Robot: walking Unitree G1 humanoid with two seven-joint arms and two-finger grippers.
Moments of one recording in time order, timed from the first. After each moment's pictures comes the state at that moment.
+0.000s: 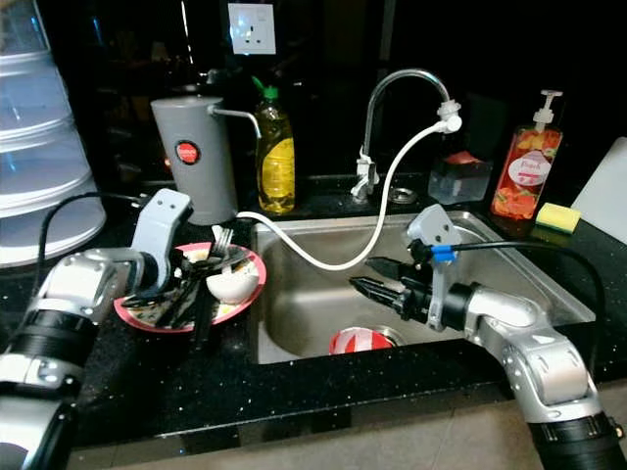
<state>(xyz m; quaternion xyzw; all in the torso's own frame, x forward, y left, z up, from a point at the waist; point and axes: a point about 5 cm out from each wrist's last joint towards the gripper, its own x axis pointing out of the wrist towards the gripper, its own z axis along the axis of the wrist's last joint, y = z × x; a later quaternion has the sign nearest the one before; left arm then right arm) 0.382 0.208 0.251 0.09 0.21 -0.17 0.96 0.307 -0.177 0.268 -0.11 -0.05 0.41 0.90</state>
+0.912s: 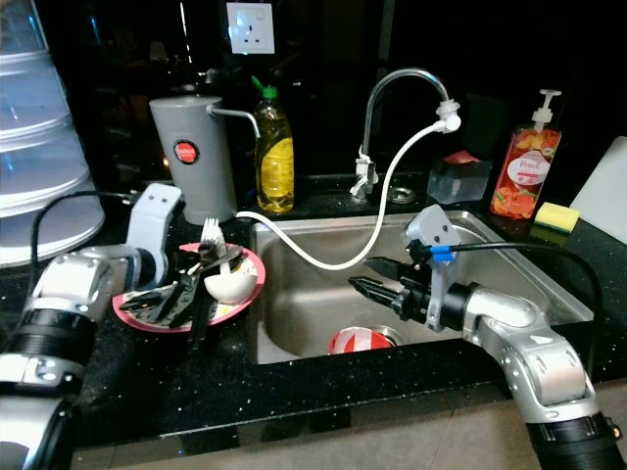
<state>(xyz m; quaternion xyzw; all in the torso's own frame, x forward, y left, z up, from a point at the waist) 0.382 0.210 0.262 0.06 0.18 -0.15 0.97 0.307 -0.176 0.268 -0.11 -0.05 0.41 0.90</state>
